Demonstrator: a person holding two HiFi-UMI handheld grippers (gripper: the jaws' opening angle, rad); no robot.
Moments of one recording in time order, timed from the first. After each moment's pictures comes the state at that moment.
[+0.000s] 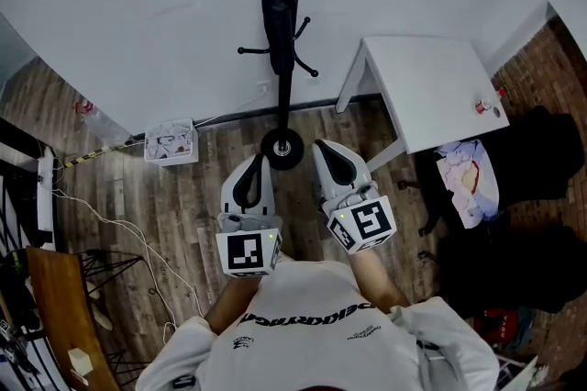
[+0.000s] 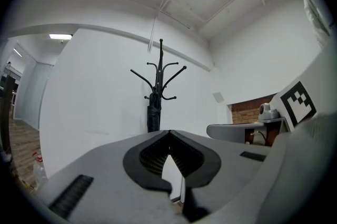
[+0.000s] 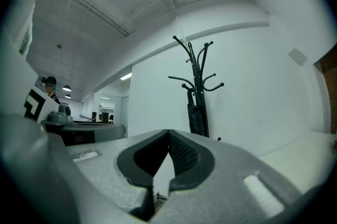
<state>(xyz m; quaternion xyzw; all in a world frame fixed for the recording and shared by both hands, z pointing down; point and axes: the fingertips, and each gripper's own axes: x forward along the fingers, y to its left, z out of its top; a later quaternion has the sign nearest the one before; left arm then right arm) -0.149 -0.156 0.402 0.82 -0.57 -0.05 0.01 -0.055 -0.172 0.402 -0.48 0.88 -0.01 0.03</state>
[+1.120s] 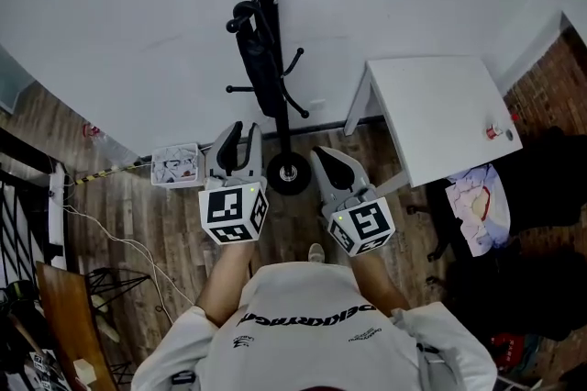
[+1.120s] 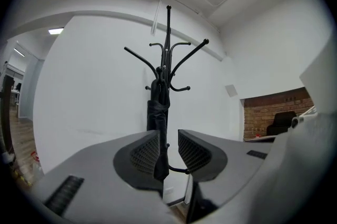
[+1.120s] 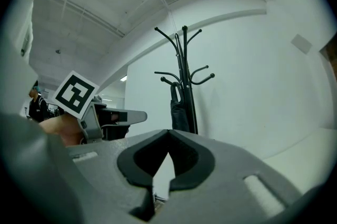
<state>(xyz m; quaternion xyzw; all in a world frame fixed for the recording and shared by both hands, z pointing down) -0.115 -0.328 0.388 0.81 -0.59 -0.02 0.05 -0.001 -0.283 0.416 -0.46 0.89 -0.03 0.03</state>
